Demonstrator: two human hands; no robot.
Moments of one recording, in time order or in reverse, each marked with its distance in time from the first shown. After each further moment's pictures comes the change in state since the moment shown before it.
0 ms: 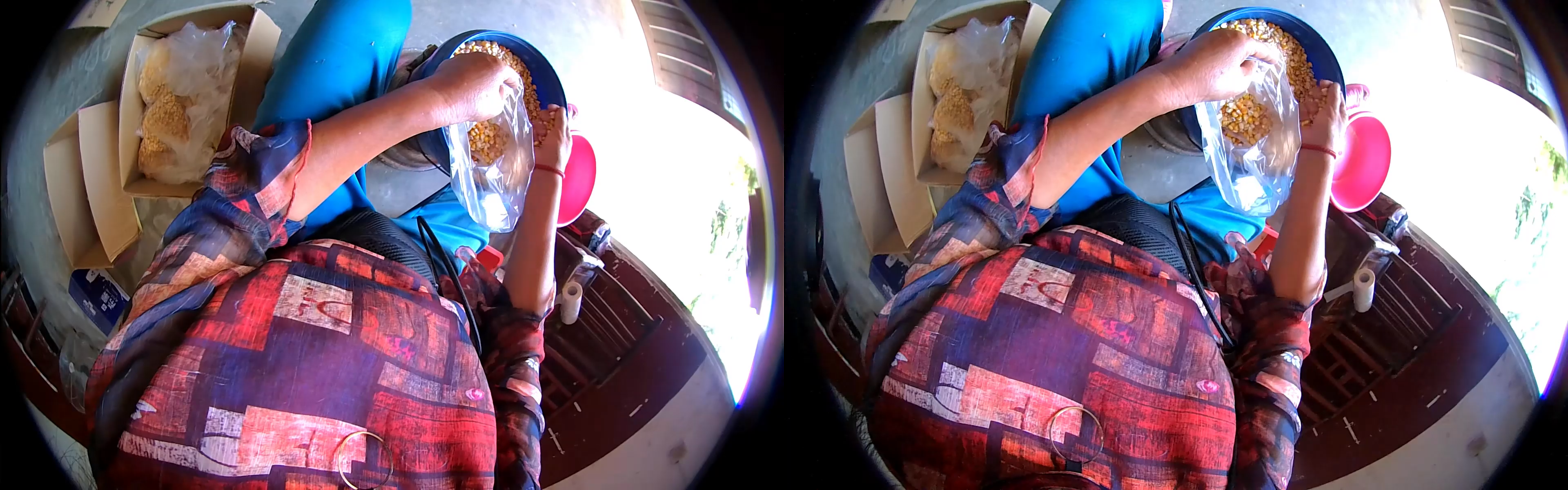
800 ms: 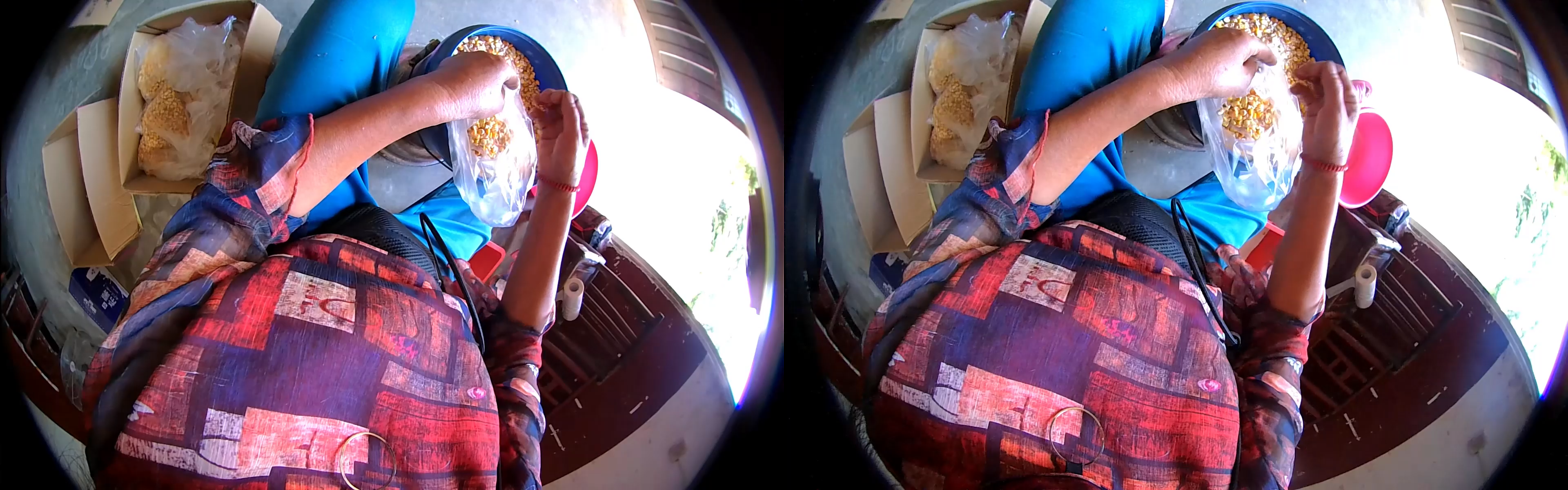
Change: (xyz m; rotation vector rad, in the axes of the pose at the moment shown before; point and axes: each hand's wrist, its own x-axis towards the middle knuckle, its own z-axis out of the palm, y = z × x) left_hand -0.002 -0.003 0.004 0.068 -0.103 -0.095; right_hand -0.046 -0.032 0.033 -0.056 -0.282 -0.181
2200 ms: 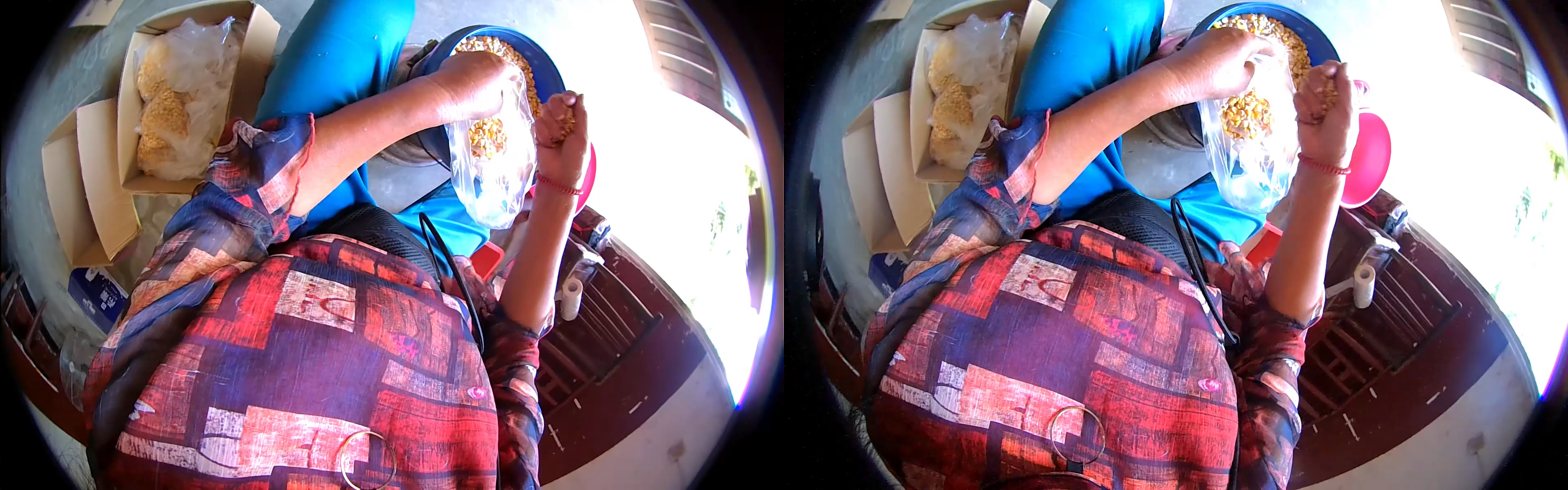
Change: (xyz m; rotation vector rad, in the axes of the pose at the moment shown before) left_hand 0.001 0.003 -0.004 0.029 0.013 0.046; right_hand 0.002 -0.010 -0.002 0.407 -0.160 0.197
